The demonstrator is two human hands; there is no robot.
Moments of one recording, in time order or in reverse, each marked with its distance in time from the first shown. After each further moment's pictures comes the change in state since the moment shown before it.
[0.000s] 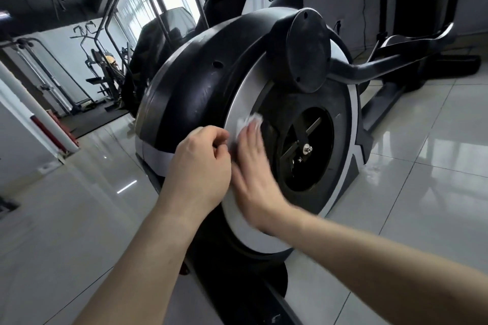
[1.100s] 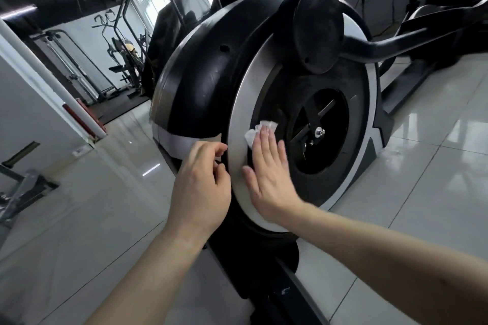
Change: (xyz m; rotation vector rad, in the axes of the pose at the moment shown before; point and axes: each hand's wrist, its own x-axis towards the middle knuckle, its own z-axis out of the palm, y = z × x) left_hand -0.056 -0.026 0.007 0.087 0.046 0.113; right_hand -0.031 0.036 0.021 -0.258 -0.052 0.037
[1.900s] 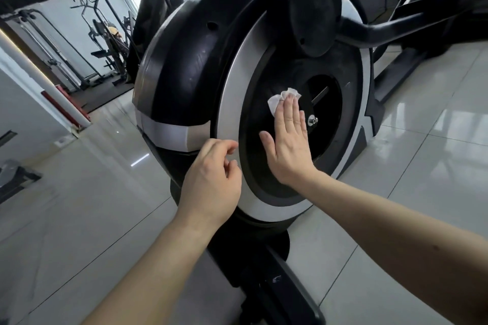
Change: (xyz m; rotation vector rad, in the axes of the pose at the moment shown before) left_hand -0.004 -0.001 0.033 -0.072 -0.130 -0.035; right_hand 0.027 0.056 -0.017 -0.134 0.067 0.142
